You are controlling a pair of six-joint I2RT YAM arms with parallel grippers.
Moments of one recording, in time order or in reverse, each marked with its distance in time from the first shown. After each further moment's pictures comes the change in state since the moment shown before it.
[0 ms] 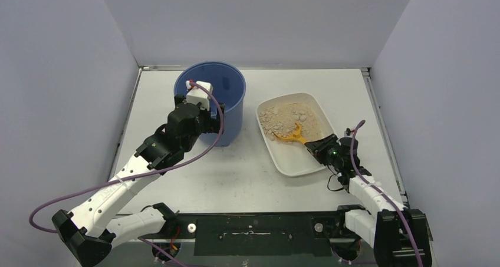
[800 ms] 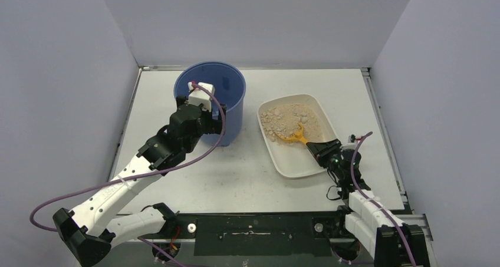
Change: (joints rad) left arm -0.014 0.002 -0.021 0.028 -0.009 0.008; right arm 0.006 -0.116 -0.190 0.321 0.010 0.099
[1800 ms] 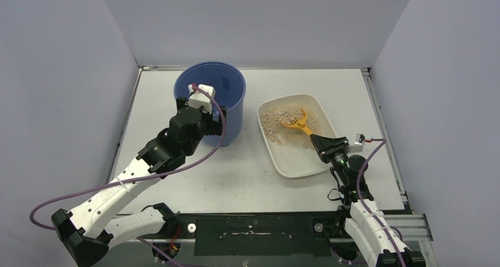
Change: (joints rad) left arm -0.034 -0.018 -0.020 0.026 -0.043 0.016; right arm -0.002 -0.236 -0.034 0.043 0.007 0.138
